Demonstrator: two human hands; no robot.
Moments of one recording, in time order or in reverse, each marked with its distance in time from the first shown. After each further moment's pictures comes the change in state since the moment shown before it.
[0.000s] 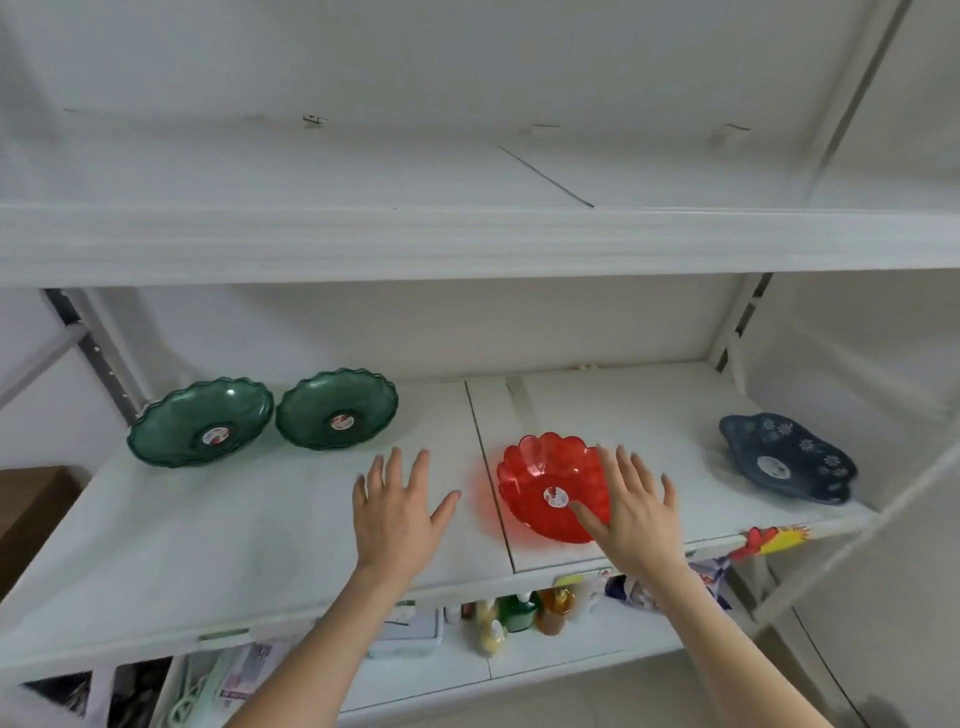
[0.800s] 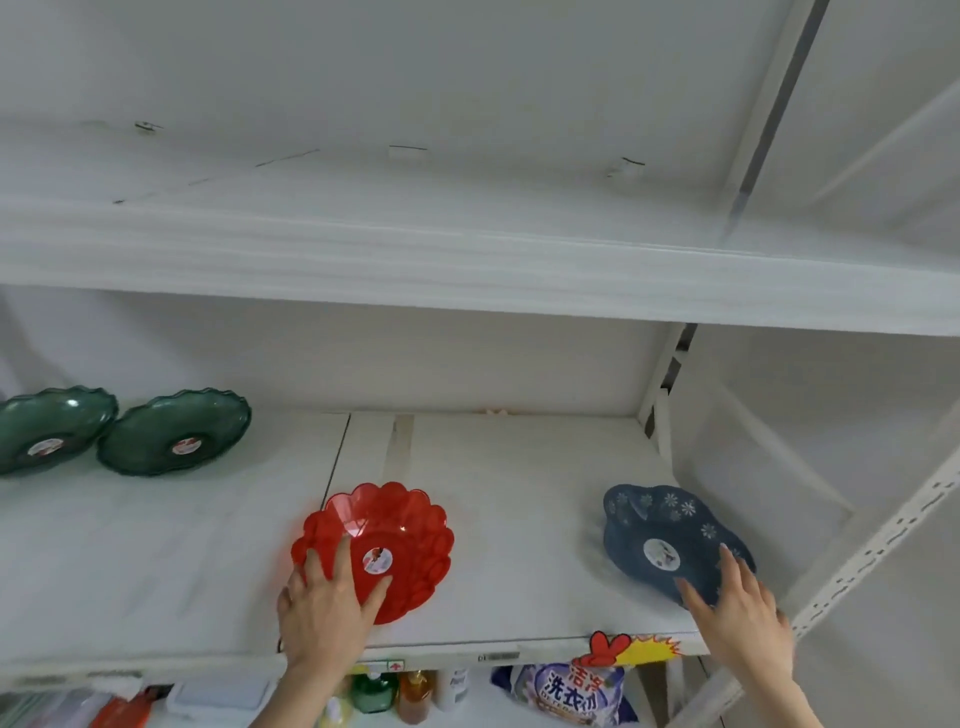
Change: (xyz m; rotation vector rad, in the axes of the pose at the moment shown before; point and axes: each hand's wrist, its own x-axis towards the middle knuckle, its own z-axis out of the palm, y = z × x) left_hand 0.005 0.241 0.126 0.065 -0.180 -0.378; right_hand 0.082 0.406 0.029 0.044 -0.109 0.416
